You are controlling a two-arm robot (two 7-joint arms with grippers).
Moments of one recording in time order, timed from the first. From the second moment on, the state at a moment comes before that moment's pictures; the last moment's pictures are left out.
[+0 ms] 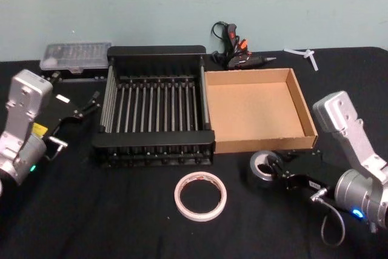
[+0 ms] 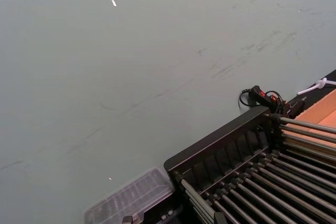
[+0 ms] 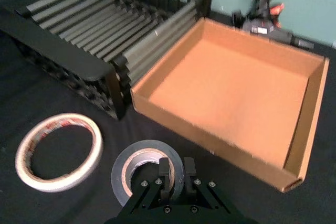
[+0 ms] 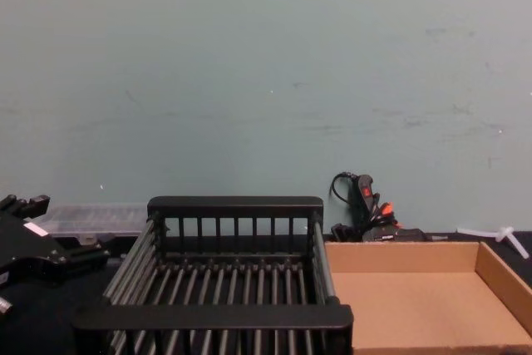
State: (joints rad) left arm -0.20 0.60 0.45 -1.41 -0.25 -0.12 0.03; right arm -0.09 0.51 -0.25 -1.85 0.29 0.50 0.29
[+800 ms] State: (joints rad) left arm -0.20 0.60 0.45 -1.41 -0.25 -0.12 0.03; right arm 0.03 0.44 -0.21 -1.80 0.18 0.29 0.22
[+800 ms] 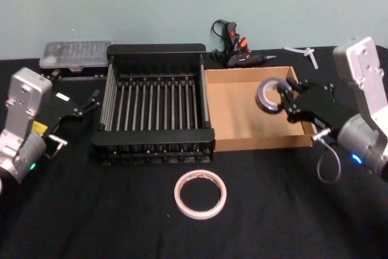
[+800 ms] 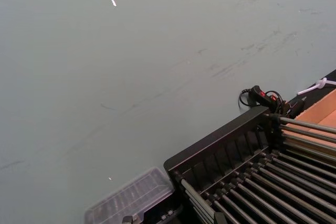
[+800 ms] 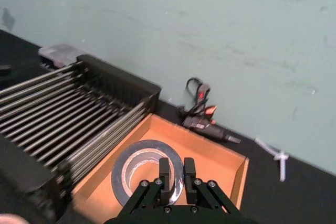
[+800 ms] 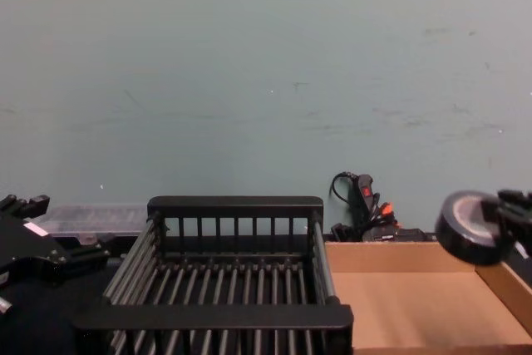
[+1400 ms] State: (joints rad) left arm -0.20 0.60 0.45 -1.41 -0.25 -0.12 0.03; right arm 0.29 0.29 -0.29 -1.38 -0.01 0.12 0.16
